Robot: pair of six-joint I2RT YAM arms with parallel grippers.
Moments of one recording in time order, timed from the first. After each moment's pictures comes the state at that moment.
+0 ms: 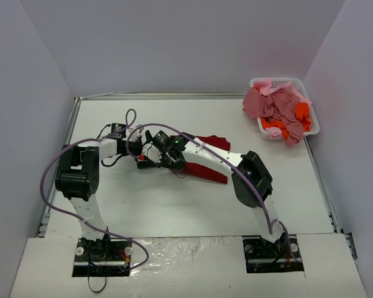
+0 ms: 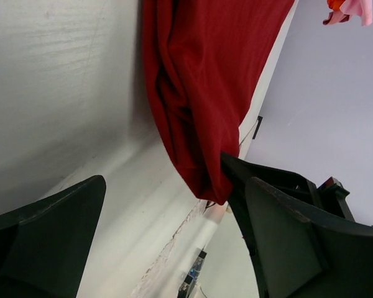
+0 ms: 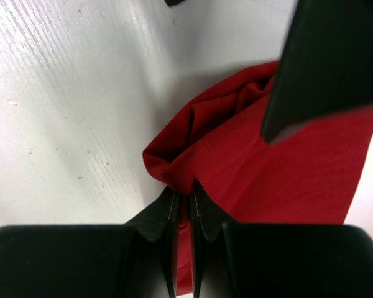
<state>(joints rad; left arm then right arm) -0.10 1.90 1.10 -0.24 0.99 -0.62 0.92 2.10 1.73 -0.82 0.11 -0.53</state>
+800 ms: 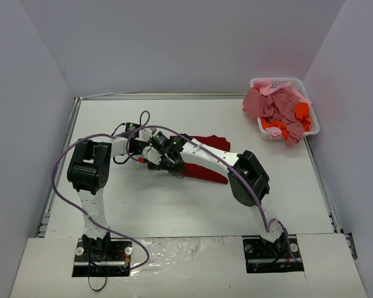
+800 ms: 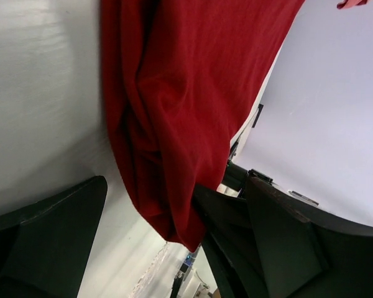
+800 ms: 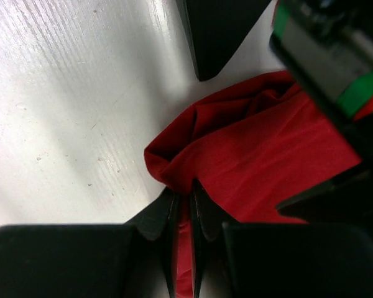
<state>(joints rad) -0.20 2.02 1.19 -0.20 0.99 -0.70 0.91 2.14 1.74 -0.83 0.07 -0.53</state>
